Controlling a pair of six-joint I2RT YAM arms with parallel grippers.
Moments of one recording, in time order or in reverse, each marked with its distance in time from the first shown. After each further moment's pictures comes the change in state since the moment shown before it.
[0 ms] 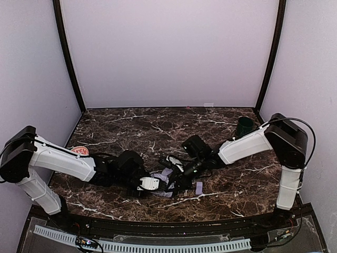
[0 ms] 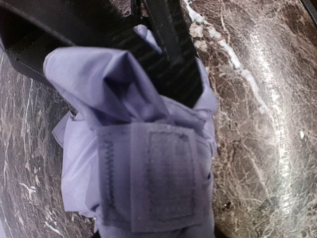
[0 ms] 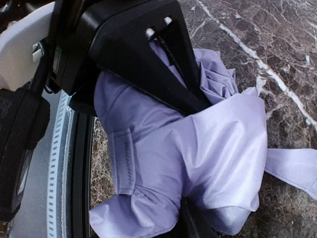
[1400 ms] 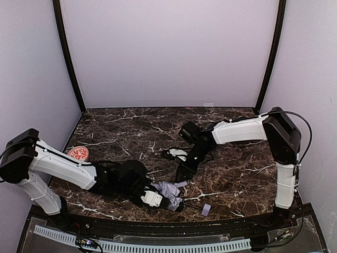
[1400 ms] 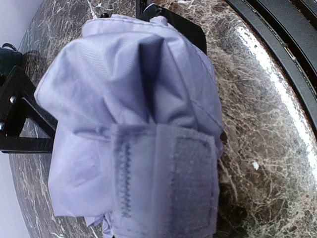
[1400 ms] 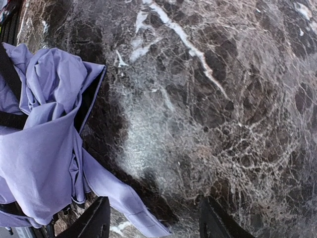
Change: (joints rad) left arm -0.125 0.013 -0.039 0.106 0.009 0.222; right arm -0.083 0.064 0.329 -0.602 0.311 -0.274
